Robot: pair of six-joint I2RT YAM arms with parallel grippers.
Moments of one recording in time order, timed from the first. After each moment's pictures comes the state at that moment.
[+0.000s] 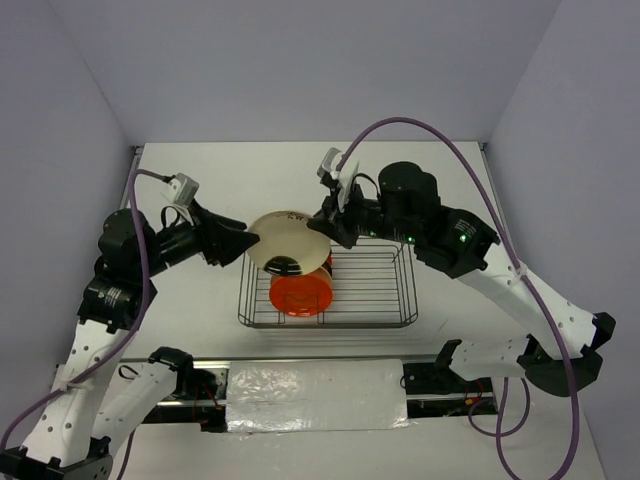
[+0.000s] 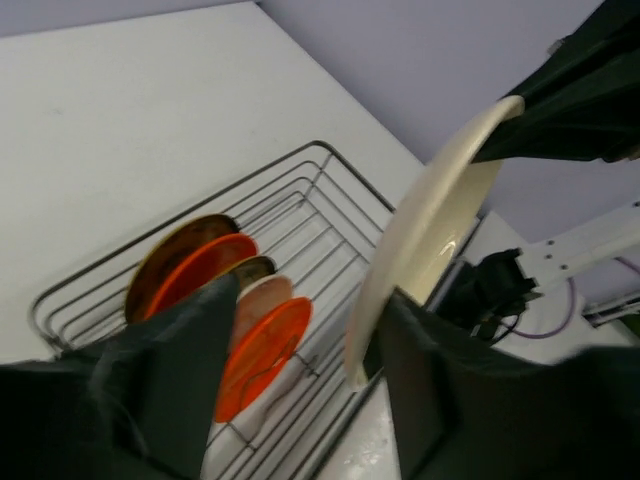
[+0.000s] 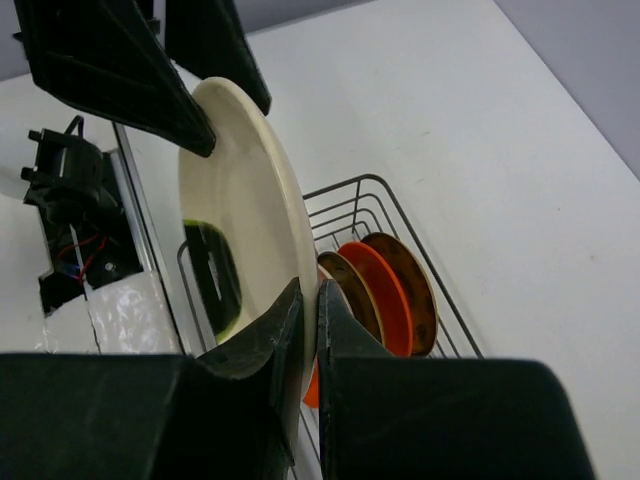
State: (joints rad) left arm -0.24 0.71 0.99 -0.36 0.63 -0.37; right arm 0.92 1.21 1.53 -0.61 -0.20 -0.11
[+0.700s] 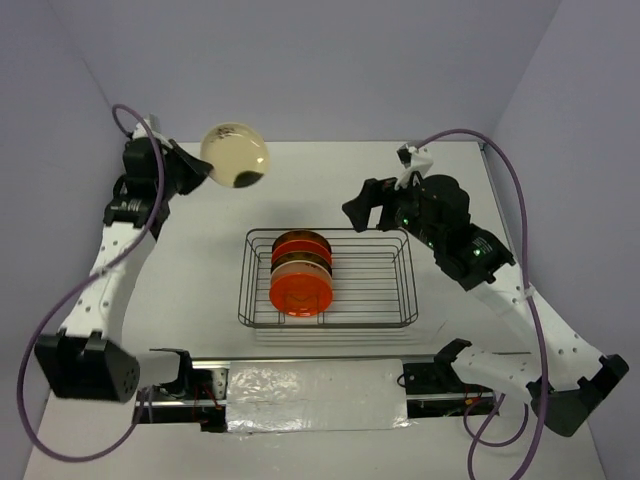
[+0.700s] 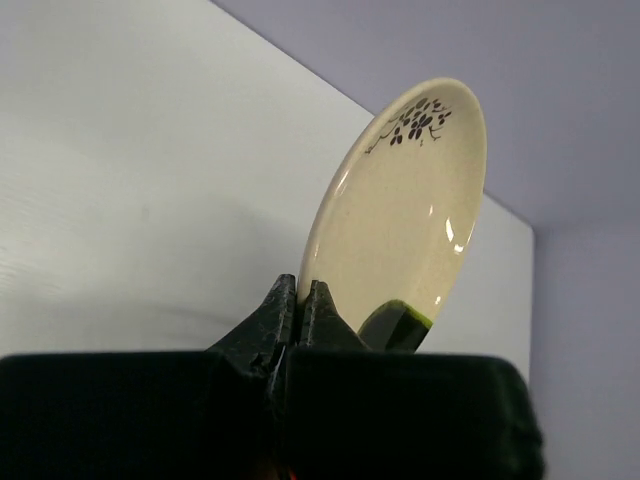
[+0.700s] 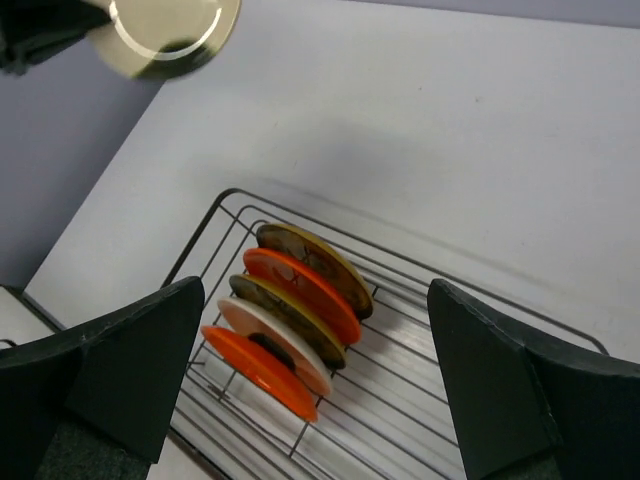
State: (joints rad) left arm -0.07 1.21 1.23 -0.36 0.11 -0.69; right arm 0.61 1.03 1.18 -0.40 0.02 0.35
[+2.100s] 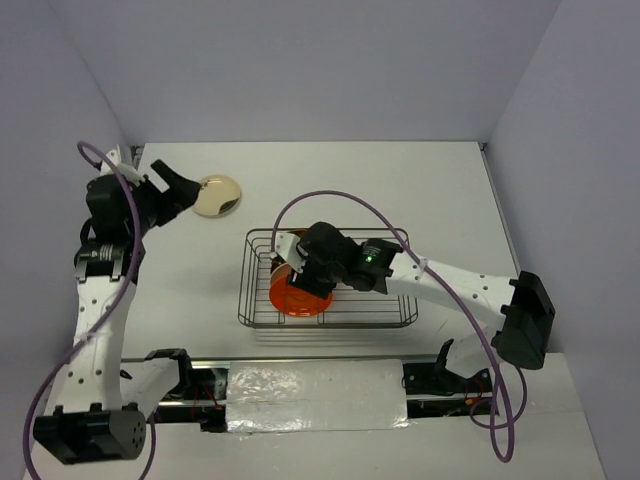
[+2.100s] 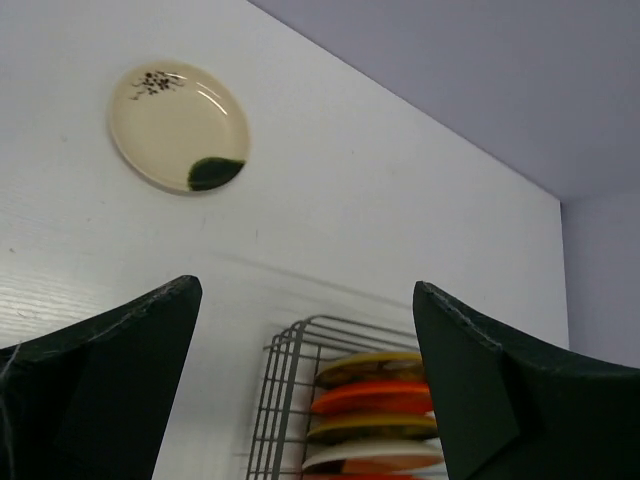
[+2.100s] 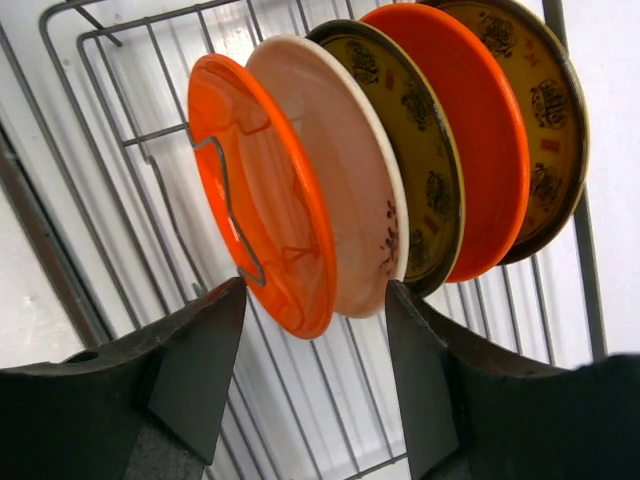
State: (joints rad) left arm 0.12 1.03 1.13 -0.48 0.14 -0.60; right arm 1.05 1.43 1.18 -0.58 0.04 -0.28
